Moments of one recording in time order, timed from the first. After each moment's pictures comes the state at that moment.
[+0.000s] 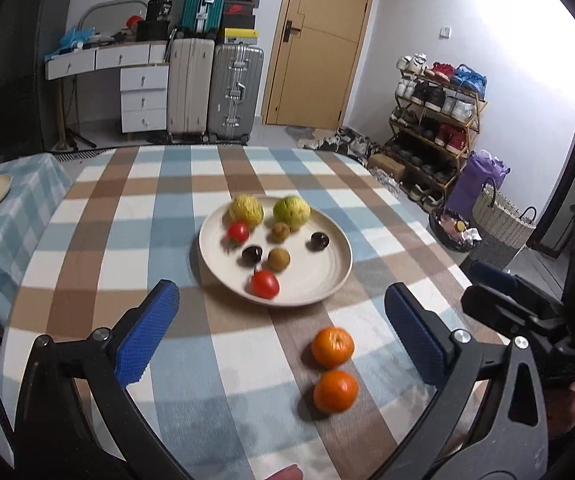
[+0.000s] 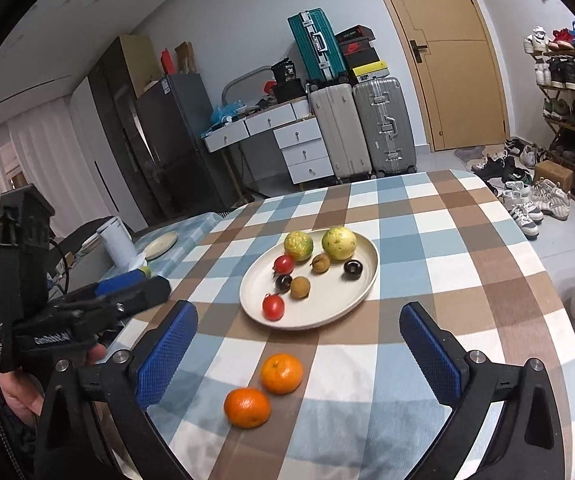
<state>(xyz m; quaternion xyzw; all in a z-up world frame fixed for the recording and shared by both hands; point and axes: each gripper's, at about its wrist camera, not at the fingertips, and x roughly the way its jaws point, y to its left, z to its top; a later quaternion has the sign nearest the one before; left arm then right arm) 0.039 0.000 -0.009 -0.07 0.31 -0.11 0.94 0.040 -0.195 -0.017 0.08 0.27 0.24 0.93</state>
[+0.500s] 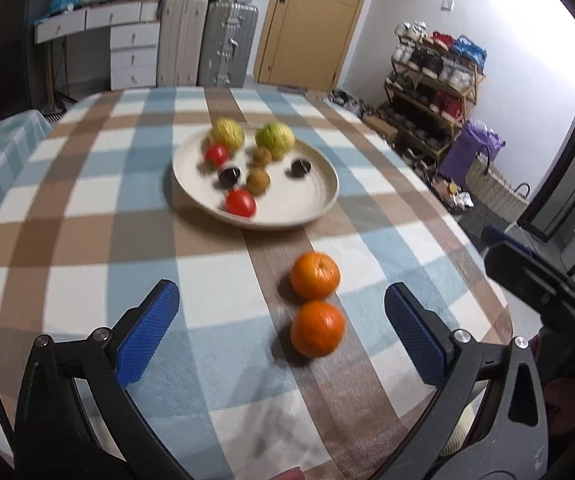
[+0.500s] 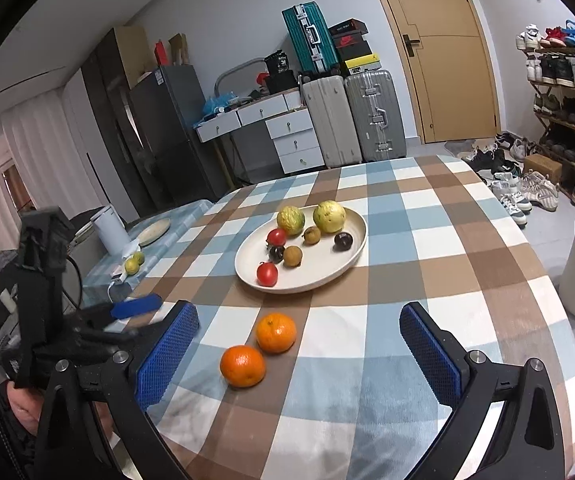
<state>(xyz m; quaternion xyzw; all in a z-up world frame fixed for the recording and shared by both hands) 0.033 -0.023 -0.069 -0.08 0.38 -0.13 0.91 0.010 -0.203 -0.033 0.07 0.29 0.22 0.93</state>
